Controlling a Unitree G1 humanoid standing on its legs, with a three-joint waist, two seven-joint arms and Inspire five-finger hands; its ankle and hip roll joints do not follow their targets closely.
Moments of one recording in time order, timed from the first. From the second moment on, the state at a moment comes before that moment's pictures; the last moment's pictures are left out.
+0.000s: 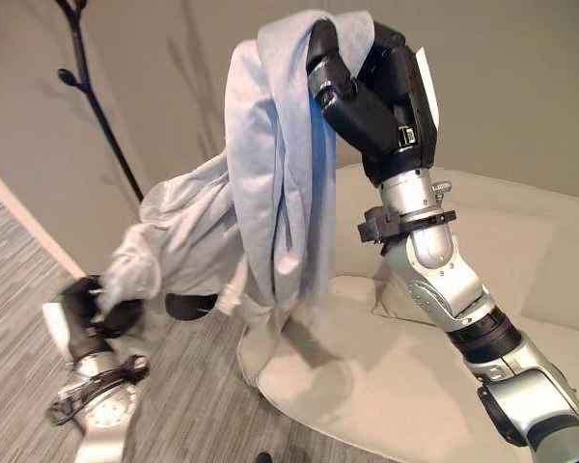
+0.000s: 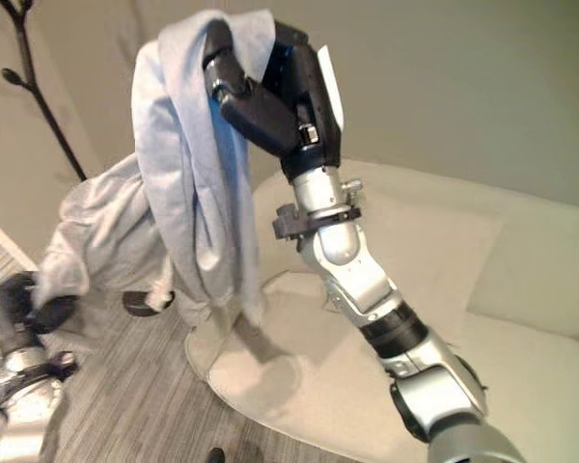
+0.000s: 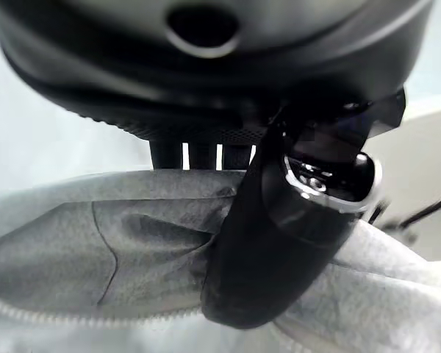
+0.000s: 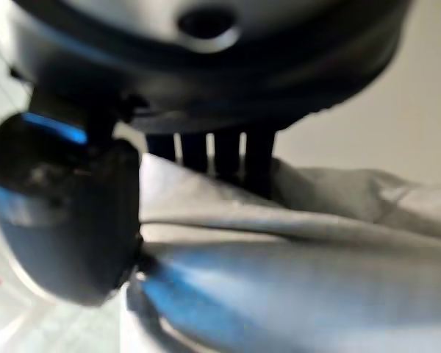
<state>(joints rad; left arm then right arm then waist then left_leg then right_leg) 0.24 0.39 0.36 -0.04 0.07 -0.17 0.62 -0.67 -0.56 0.40 -0.16 0.51 -0.26 -0.28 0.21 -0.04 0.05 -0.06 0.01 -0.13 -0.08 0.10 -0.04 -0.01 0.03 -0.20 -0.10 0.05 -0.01</state>
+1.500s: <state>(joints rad) 0.20 0.33 0.08 -0.04 0.36 -0.23 0.70 0.11 -0.47 -0.03 -0.25 -0.02 -0.26 -0.34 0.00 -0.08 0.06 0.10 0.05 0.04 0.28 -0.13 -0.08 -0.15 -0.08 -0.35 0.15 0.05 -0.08</state>
